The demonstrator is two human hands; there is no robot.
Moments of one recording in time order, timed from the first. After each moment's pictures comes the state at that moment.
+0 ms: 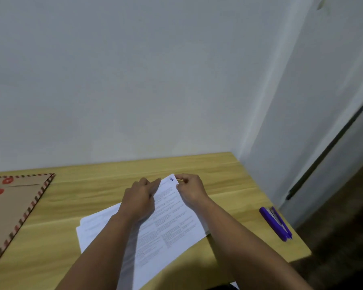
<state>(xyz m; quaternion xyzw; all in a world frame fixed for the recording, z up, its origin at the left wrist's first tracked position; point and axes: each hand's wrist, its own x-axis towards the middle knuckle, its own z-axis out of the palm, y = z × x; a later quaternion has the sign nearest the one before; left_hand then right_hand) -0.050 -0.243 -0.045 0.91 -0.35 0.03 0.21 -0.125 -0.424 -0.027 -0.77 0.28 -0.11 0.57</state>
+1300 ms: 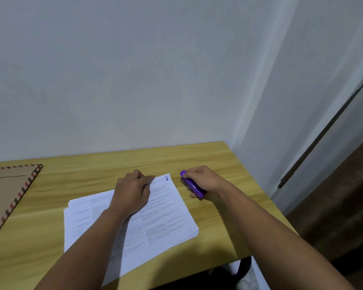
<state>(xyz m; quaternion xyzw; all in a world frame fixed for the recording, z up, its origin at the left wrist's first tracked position) -0.054 -0.244 -0.066 0.88 -0.38 0.10 0.25 -0.187 -0.473 0.013 -0.74 0.27 0.05 0.62</state>
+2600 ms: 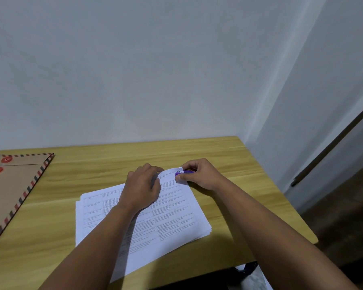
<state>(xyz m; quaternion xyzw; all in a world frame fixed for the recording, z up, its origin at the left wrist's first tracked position) -0.059 -0.239 -0.065 0.87 -0.36 0.06 0.33 -0.144 -0.465 -0.024 -0.84 0.11 -0.03 0.53</state>
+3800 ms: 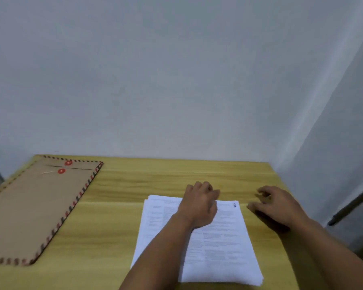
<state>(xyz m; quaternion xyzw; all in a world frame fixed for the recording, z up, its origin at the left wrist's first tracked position) -0.097 -0.292 -0.052 0.86 -0.46 0.10 0.22 -0.232 -0.535 0.011 -0.94 0.27 -0.05 0.19</state>
